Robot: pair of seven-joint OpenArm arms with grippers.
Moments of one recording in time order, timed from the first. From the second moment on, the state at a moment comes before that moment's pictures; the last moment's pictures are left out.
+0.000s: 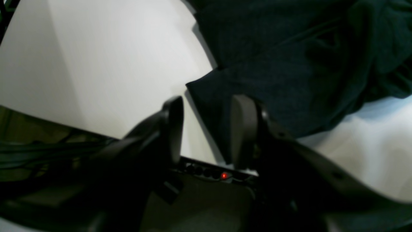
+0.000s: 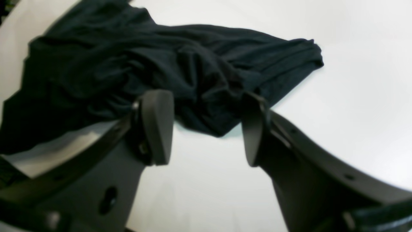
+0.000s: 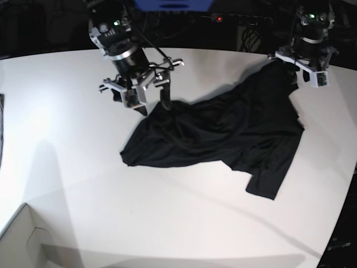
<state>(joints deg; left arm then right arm) 38.6 -10.0 -17.8 115.9 -16.1 -0.1 31.7 -26.2 3.8 -17.7 115.2 0.2 0.1 -25.9</state>
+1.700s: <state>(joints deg) 40.4 -8.4 -21.0 115.7 -15.9 -0.3 31.4 -19.6 4.1 -12.9 112.4 0.2 0.2 -32.0</state>
